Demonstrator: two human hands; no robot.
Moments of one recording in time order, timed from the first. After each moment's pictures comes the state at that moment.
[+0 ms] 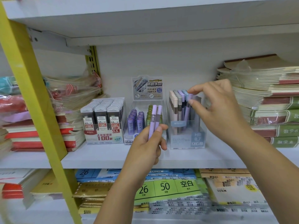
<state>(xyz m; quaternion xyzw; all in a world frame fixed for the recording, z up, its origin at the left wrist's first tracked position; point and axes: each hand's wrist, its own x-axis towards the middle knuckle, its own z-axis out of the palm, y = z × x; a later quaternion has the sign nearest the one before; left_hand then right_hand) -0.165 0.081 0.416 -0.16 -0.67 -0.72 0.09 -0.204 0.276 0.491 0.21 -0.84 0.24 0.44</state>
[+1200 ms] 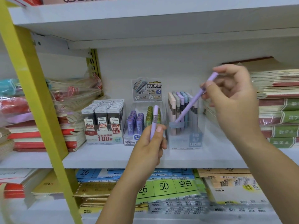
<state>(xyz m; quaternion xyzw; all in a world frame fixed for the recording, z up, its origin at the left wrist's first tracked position) -0.159 0.089 0.418 -0.16 -0.69 -0.70 0.10 -0.171 0.273 0.509 0.25 -0.65 0.58 0.42</state>
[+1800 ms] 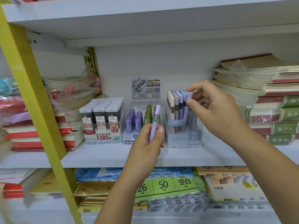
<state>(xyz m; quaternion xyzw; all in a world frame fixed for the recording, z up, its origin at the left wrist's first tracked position) -0.160 0.088 0.415 -0.15 -0.72 -0.66 0.13 -0.189 0.275 0.492 0.26 -0.80 0.39 0.38</state>
